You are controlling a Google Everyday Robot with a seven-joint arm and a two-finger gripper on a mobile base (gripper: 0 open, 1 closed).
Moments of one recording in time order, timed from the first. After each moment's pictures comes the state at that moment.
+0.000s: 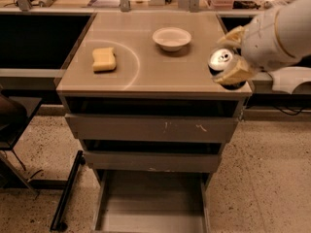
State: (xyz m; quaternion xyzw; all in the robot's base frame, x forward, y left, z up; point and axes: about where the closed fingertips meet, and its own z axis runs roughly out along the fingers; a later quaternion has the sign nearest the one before) arm 0.521 -0.154 0.968 -0.66 0.65 -0.07 0.38
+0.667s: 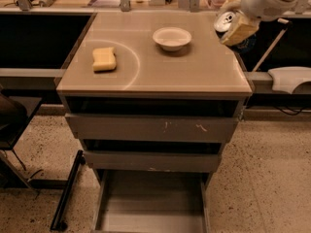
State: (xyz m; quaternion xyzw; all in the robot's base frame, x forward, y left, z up) arm 0.616 -0.181 1.006 -0.67 0.65 -0.12 0.33
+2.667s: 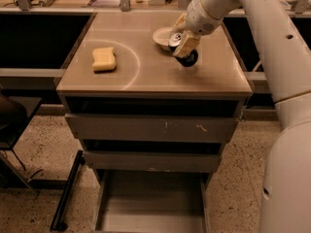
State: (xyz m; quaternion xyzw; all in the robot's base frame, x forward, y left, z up) arm 0.722 -0.084 0.907 -0.73 0.61 0.03 0.31
